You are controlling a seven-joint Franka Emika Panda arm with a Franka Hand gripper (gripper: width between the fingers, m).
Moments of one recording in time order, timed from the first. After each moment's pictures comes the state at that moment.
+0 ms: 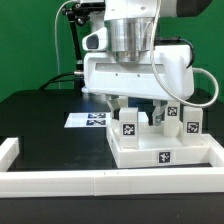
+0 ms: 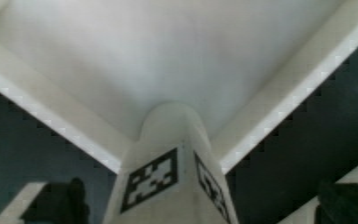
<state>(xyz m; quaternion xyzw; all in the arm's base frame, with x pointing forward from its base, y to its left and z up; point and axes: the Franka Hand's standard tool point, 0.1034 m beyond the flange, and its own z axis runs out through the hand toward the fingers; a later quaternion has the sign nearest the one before) 0.554 0.017 0.073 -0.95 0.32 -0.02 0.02</state>
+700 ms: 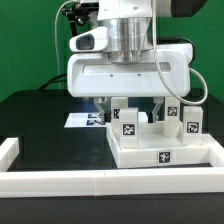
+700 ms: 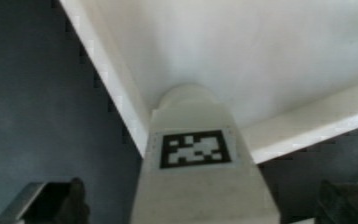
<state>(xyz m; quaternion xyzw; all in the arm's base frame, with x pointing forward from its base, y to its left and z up) 0.555 0.006 0.073 -0.99 0.10 -0.03 0.02</state>
